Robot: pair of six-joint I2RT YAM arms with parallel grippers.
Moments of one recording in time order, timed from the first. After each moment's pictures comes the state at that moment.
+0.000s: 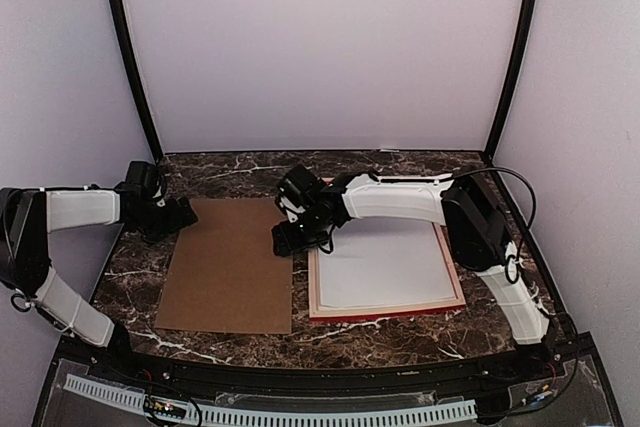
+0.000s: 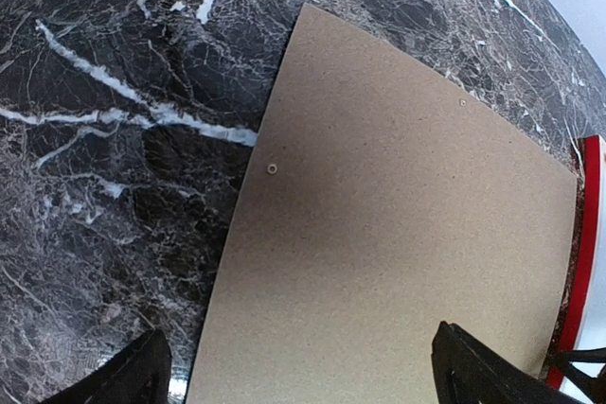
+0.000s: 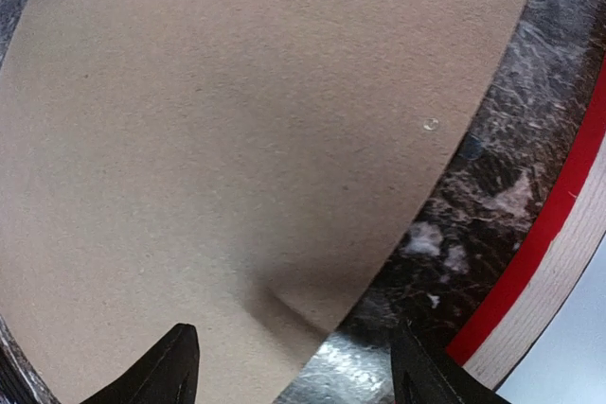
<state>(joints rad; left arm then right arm) -0.08 1.46 0.79 -0.28 0.07 -0.54 0.96 2.37 1.96 -0.63 -0.10 0.44</state>
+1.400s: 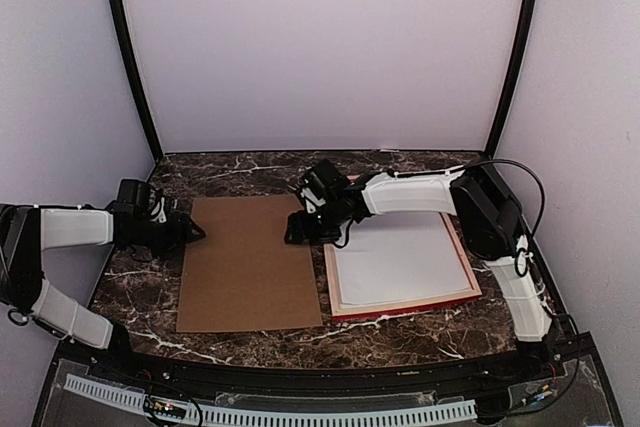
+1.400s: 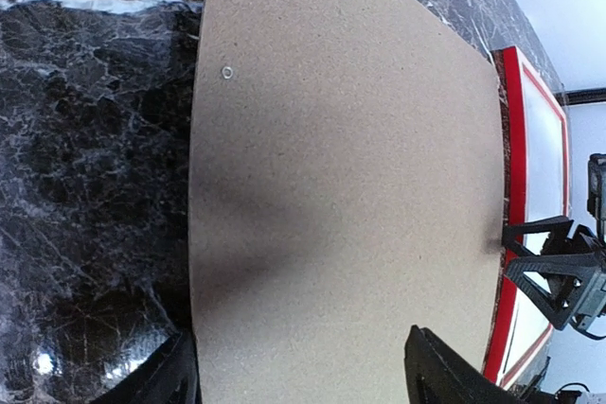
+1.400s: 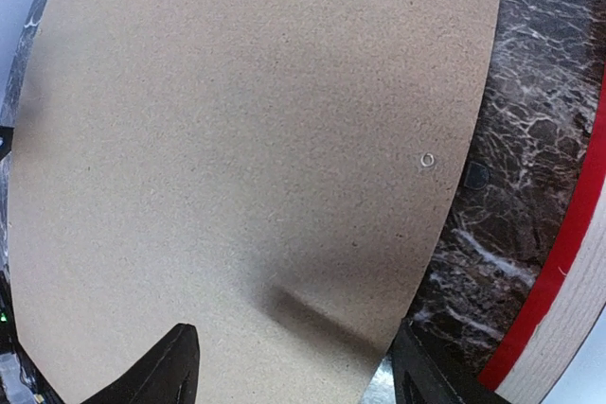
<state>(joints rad) -0.05 1.37 0.61 -0.18 0.42 -0.53 0.88 2.31 1.78 -0.42 -0.22 0.54</state>
